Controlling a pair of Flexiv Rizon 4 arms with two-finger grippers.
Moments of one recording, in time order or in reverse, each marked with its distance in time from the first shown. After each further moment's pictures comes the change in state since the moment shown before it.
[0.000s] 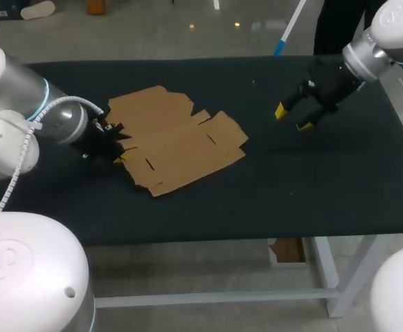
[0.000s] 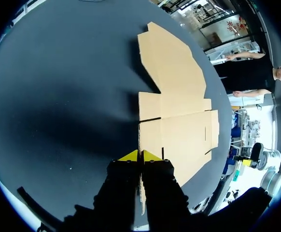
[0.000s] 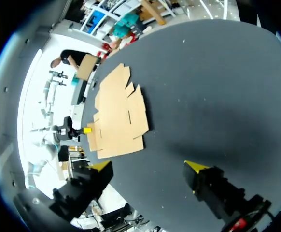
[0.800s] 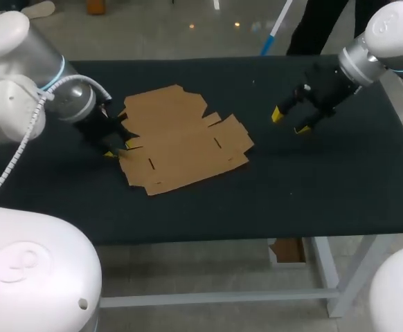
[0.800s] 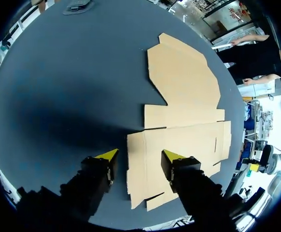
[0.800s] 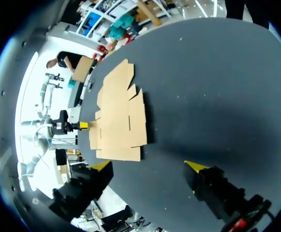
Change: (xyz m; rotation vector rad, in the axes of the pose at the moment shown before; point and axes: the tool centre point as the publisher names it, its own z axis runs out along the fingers) left arm 0.001 -0.029 -0.002 -0.027 -0.136 0.045; right arm 0.003 -0.004 0.009 -0.015 -0.026 0.028
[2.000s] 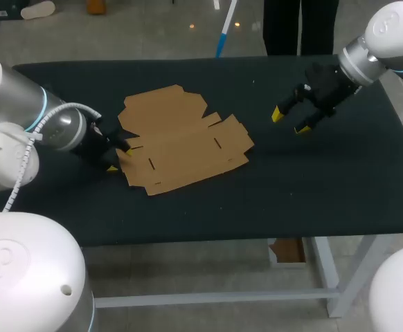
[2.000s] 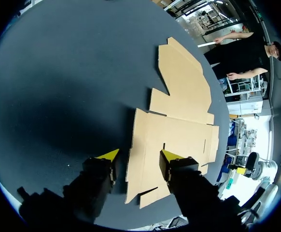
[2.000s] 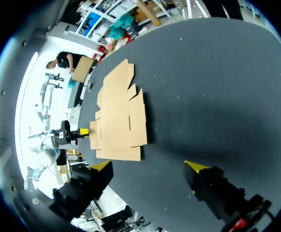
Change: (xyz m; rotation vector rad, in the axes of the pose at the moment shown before) left arm -0.003 0.031 0.008 0.058 0.175 -0.137; right arm 0.000 0.000 0.000 -0.001 -0.001 0.000
